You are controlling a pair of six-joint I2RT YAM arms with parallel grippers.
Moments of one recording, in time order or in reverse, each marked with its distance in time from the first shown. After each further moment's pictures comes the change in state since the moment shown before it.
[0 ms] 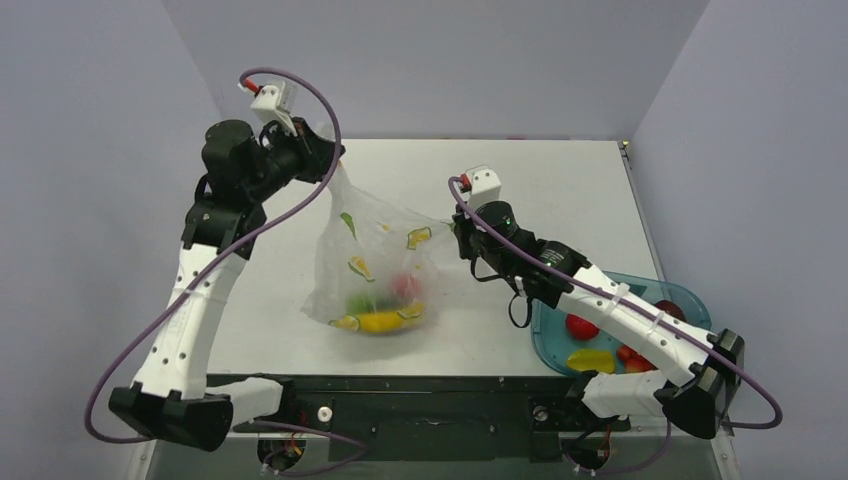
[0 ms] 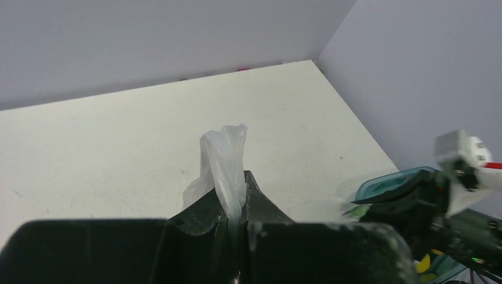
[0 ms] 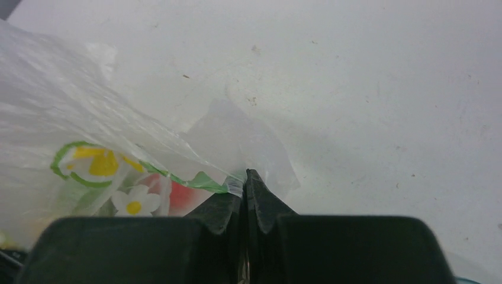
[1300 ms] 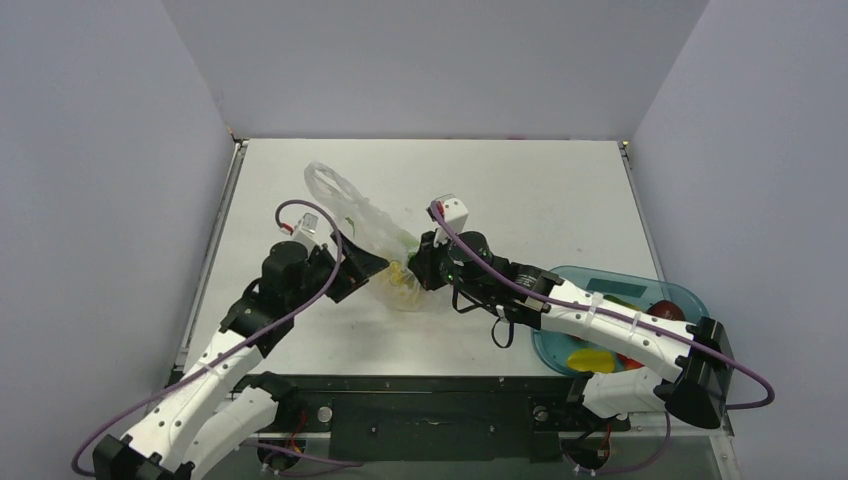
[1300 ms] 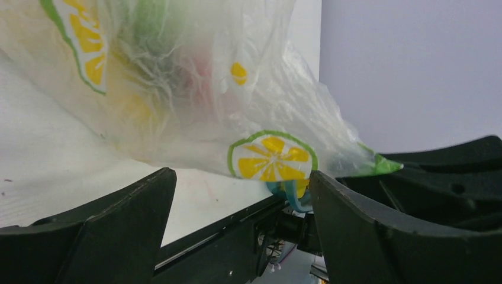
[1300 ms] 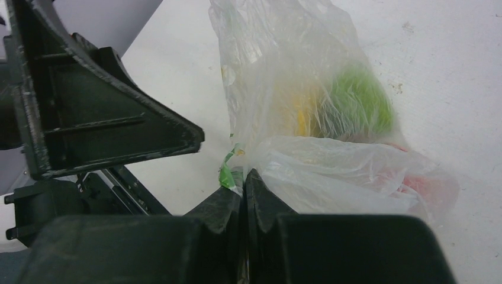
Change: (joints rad) left arm -0.215 -0.433 -0.840 0.082 -0.121 -0.731; right arm 0.172 0.024 -0.101 0.224 -0.159 0.226
